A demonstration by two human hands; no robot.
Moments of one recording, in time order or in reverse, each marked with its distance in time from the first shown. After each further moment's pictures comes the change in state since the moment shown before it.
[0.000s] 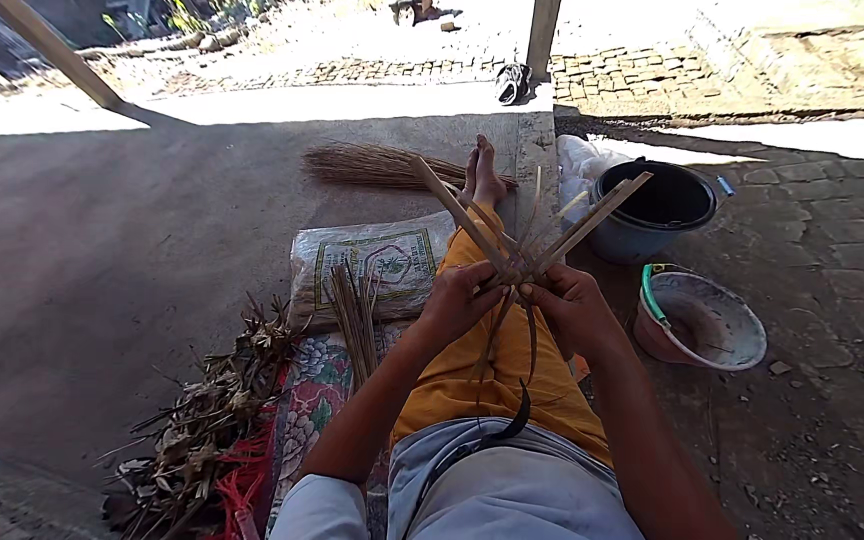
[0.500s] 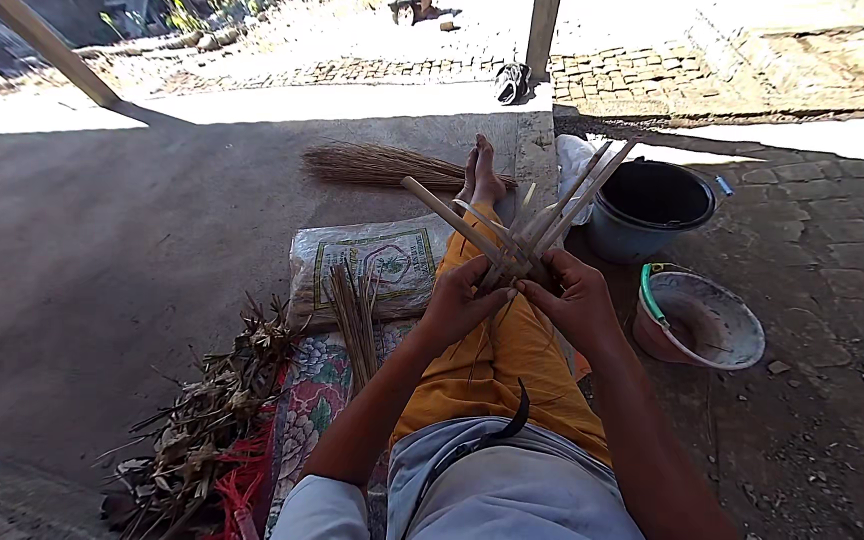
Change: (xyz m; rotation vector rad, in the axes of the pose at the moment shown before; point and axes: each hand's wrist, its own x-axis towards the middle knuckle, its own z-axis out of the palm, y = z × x) left_hand -0.003 0.020 -0.001 -0.303 -0.010 -0.194; right_hand 0.001 -0.010 0.003 -0.451 0.128 -0.217
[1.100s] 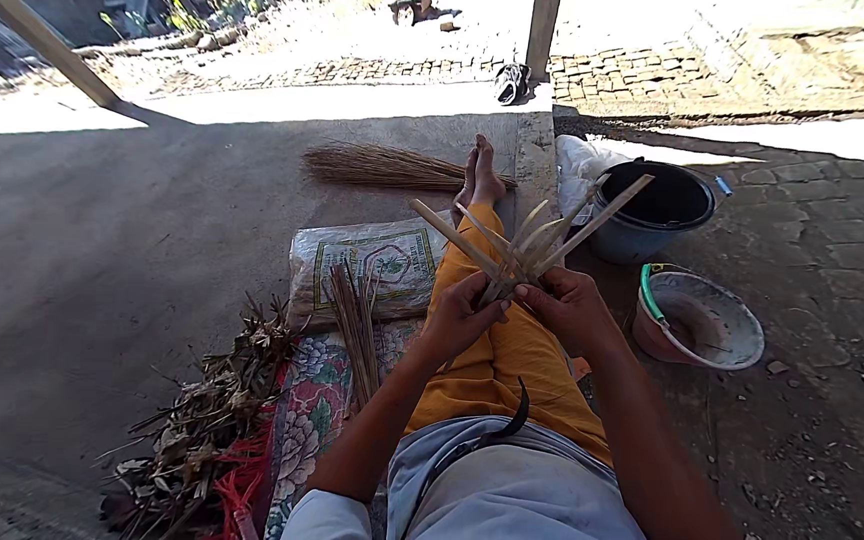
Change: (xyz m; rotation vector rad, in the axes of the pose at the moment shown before) left_hand -0.016 -0.019 0.009 -0.203 -0.026 -0.074; right_hand -0.004 0.015 0.001 0.295 -0.124 0.127
